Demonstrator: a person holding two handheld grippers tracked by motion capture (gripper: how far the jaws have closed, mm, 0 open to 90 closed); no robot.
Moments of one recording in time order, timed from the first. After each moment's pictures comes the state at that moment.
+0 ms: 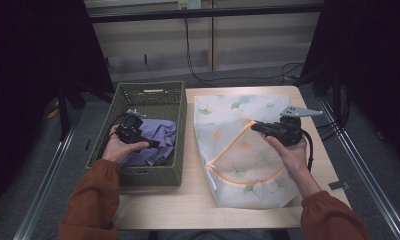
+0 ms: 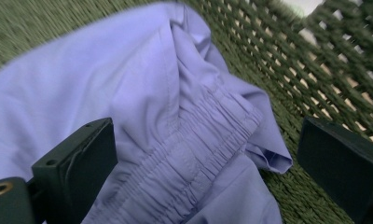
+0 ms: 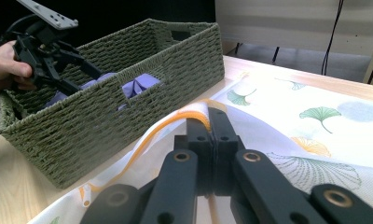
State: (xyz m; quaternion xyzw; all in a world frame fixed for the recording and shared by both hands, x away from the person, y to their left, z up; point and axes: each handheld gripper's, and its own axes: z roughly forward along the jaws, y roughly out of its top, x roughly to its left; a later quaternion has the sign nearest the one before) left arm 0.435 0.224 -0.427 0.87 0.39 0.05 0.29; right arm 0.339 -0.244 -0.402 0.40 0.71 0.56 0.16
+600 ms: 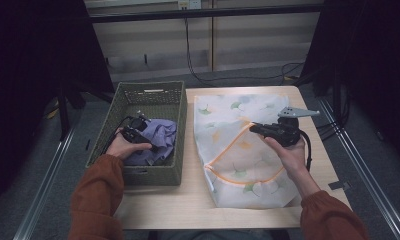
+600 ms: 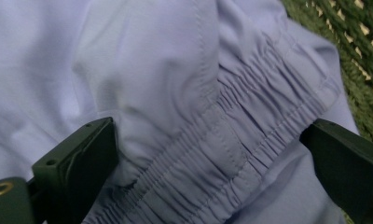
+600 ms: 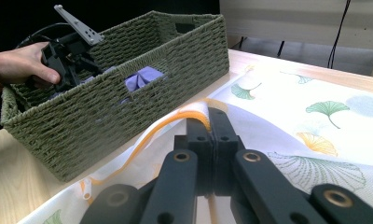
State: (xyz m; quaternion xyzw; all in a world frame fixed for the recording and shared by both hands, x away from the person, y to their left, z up) left arm 0.457 0.221 -0.456 0.90 0.40 0.01 0.18; right arm 0.341 -0.241 -0.406 0.39 0.72 0.55 0.15
